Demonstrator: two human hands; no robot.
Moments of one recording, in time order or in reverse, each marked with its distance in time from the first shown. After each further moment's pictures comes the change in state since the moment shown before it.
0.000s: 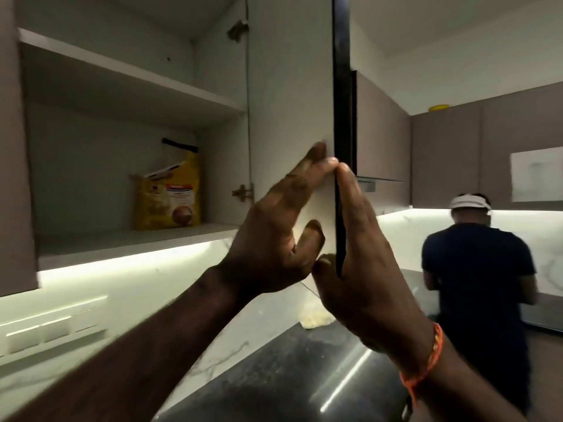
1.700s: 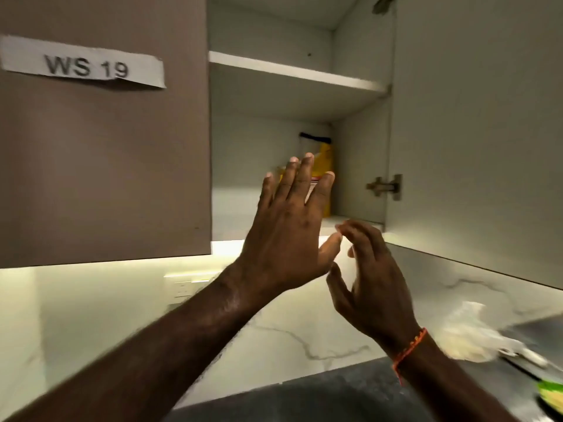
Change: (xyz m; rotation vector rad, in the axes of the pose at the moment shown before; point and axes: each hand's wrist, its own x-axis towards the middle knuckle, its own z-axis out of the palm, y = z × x) left_hand -0.070 -0.056 -0.105 1.068 -0.240 -0.423; right_hand 0.025 0.023 0.200 0.154 0.021 -0.187
